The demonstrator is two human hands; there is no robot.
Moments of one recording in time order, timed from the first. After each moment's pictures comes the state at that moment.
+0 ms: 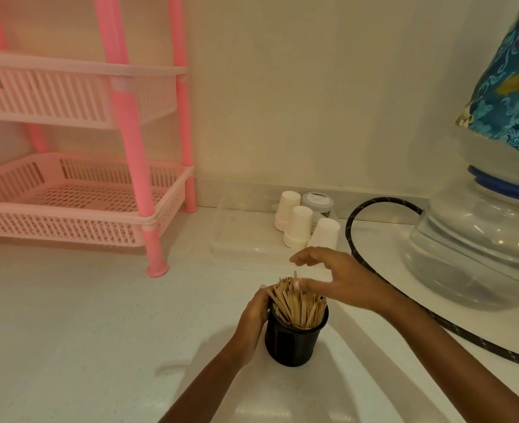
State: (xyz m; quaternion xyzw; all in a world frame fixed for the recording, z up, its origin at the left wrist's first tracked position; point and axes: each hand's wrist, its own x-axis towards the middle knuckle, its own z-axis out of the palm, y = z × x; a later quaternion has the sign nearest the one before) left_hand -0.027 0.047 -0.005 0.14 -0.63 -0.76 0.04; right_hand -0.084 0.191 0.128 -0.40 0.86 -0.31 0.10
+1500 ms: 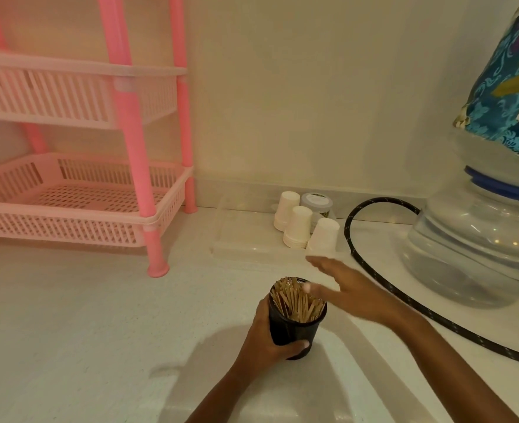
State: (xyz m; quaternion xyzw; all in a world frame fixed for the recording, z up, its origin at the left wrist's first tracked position) left_hand -0.012 0.051 -0.033 0.01 -0.77 -0.62 0.11; right_hand -0.073 0.200 0.118 -0.32 0.89 -0.29 0.16
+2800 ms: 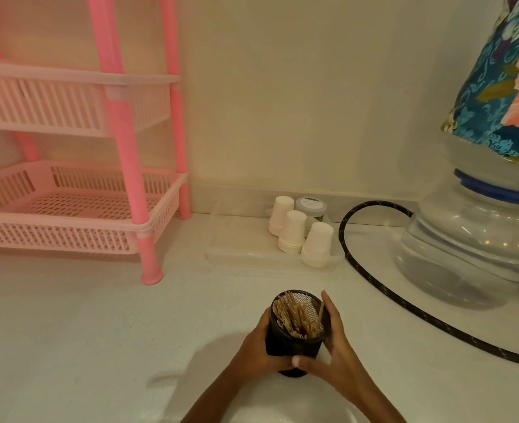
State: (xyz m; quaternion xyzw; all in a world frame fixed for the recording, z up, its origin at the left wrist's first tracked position) left_hand -0.012 0.045 -0.039 -0.04 -0.77 -0.63 0.04; right_hand -0.026 0.211 0.022 -0.25 0.76 -0.58 0.15
